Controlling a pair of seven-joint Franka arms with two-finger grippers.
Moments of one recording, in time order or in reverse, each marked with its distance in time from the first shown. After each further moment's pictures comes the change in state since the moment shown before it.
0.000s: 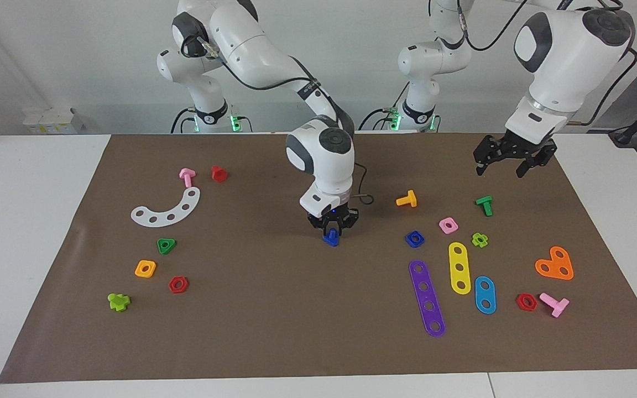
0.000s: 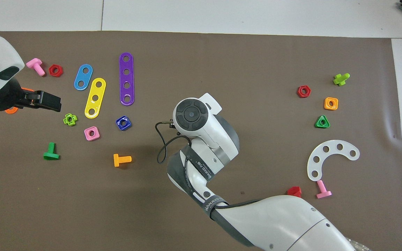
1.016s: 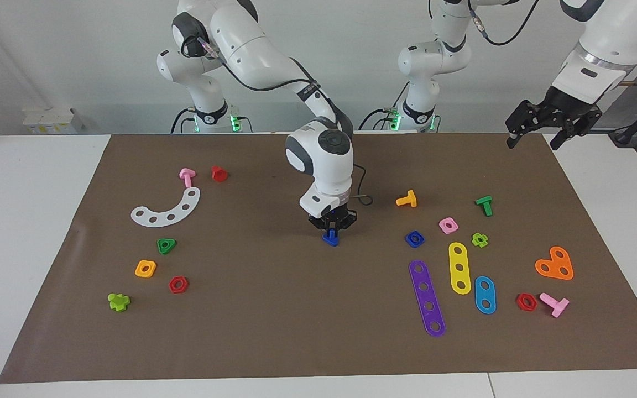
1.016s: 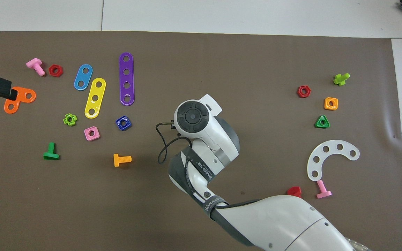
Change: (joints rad) left arm 0.010 0.098 0.008 0.331 0.003 -0.261 0.001; right arm 0.001 -0.001 0.000 -0.020 -0.003 0.022 -0.001
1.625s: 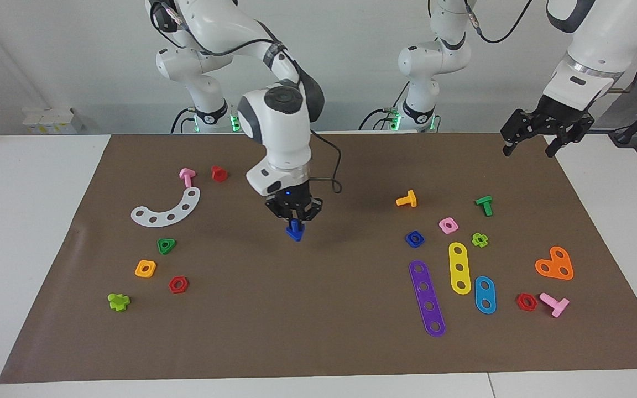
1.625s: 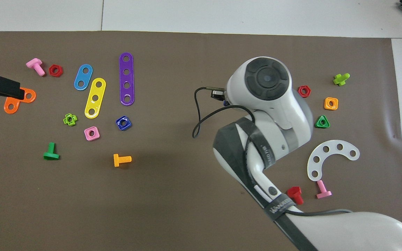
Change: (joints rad) left arm 0.013 -0.053 0.002 -0.112 0.001 0.109 0.000; right arm -0.203 -0.260 -0.019 -0.004 0.000 -0.187 -0.075
